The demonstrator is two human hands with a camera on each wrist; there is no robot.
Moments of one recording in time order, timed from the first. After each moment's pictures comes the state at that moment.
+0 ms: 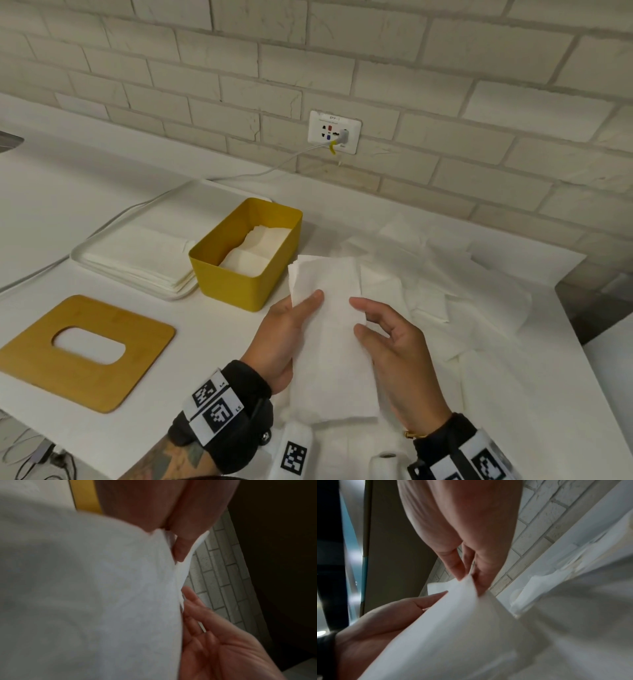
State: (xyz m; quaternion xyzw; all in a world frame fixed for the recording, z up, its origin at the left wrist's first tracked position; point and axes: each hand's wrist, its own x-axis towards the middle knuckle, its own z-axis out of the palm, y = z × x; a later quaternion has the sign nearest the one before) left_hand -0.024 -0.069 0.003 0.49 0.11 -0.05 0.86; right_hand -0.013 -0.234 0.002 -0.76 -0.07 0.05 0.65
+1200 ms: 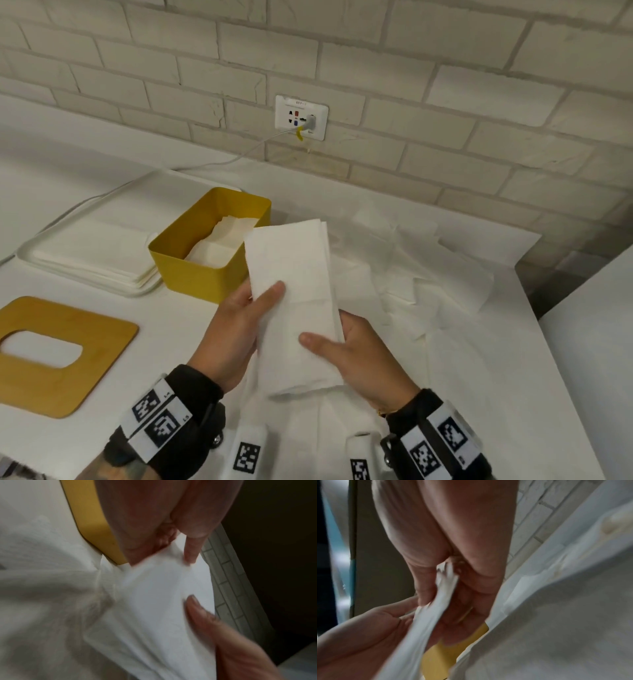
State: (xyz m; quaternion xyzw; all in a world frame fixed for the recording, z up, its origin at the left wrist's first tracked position) left_hand -0.036 -0.063 0.007 0.55 0.08 0.02 0.83; right_hand -0.013 -0.241 0.000 -0.76 -0.13 0.21 0.61
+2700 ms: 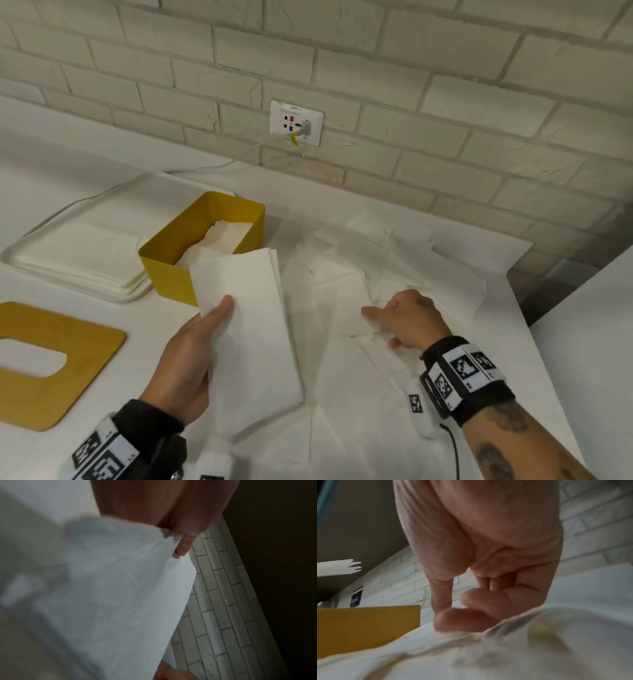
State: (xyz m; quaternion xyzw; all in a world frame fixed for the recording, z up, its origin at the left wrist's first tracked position) left_hand -0.057 -0.042 0.003 0.48 0.20 0.02 0.86; right_hand 0.073 -0.305 0.006 -0.95 0.08 0.14 0.28
